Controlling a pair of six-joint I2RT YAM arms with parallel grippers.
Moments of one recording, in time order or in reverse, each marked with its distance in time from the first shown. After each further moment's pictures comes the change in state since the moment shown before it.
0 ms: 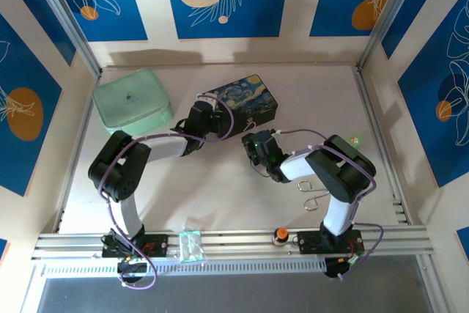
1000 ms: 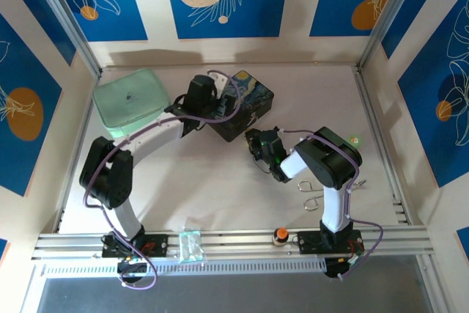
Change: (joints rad) left arm -0.028 -0.080 0.337 -0.373 0.179 0.200; right arm -0.064 0.176 -0.003 0.304 -0.060 0.014
